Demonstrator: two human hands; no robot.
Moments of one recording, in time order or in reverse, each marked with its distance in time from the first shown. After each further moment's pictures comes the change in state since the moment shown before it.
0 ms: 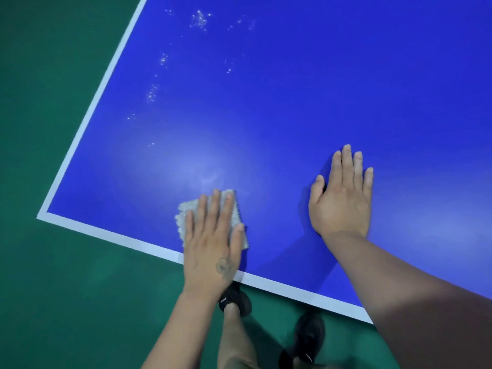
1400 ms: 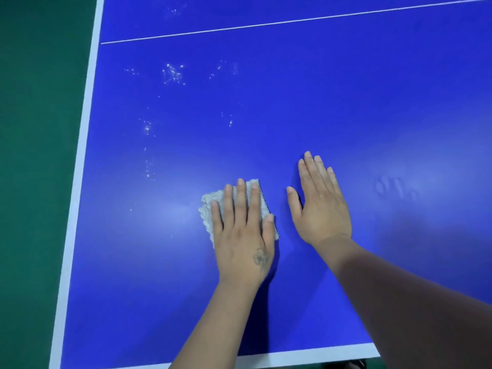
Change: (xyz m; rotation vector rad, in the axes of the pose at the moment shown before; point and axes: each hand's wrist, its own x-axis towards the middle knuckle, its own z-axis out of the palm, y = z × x) left_hand 0.188 -0.068 -0.012 -0.004 -0.026 0.313; right_hand 0.066 -0.153 0.019 0.063 -0.040 0.052
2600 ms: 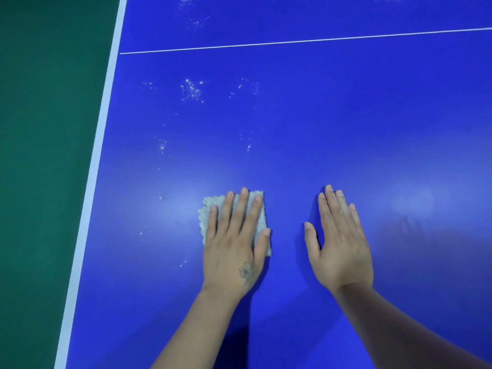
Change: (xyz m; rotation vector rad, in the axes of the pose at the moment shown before) left_hand 0.045 -0.046 -0.013 -0.022 -0.045 0.102; right_hand -0.001 0.006 0.007 0.108 0.080 -0.023
